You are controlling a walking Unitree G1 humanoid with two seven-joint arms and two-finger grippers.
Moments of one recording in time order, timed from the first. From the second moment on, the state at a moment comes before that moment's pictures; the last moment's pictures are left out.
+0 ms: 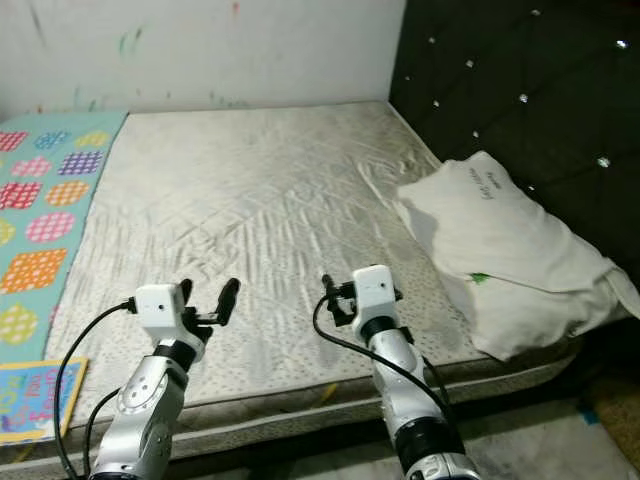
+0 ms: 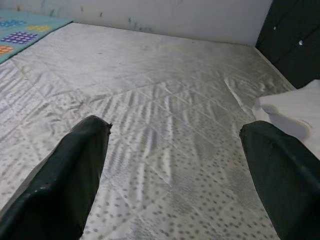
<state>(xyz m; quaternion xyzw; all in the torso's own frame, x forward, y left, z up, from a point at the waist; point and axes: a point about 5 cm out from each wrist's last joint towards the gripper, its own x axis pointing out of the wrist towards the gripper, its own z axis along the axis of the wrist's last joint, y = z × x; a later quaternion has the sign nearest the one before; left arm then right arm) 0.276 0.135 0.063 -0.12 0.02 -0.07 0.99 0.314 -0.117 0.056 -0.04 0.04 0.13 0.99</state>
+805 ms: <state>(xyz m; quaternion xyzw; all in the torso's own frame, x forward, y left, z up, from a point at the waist) 0.274 0.150 0.061 -0.11 0.03 -0.04 0.99 0.311 -0.097 0.055 -0.03 0.04 0.15 0.99</state>
